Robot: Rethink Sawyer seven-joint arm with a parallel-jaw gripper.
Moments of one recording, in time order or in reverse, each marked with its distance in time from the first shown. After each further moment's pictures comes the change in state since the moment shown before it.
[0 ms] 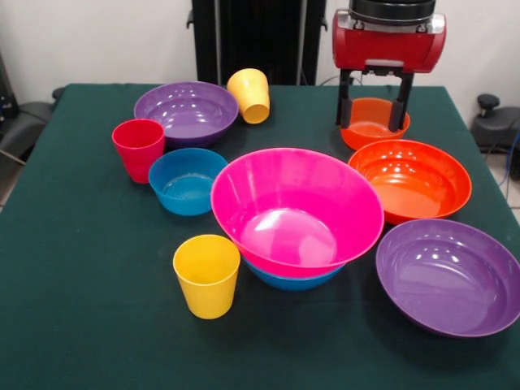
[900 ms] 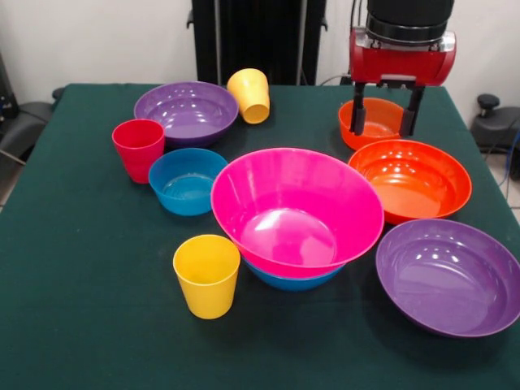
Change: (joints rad) arm 0.036 0.038 -0.007 0.021 -0.003 -0.003 0.000
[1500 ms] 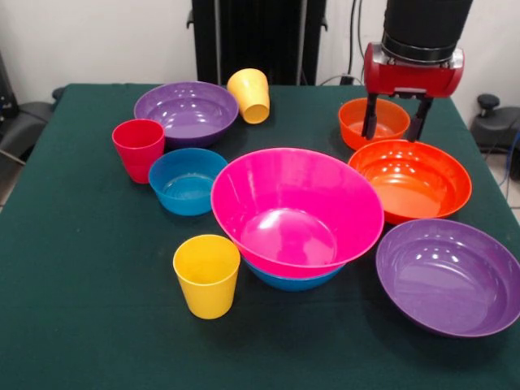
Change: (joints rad) arm 0.070 0.045 -0.037 0.019 0.000 -0.002 0.000
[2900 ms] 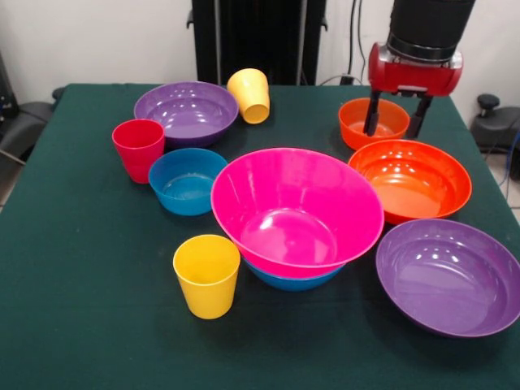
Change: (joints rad) arm 0.100 0.008 -0.092 0.070 0.030 -0.116 0.005
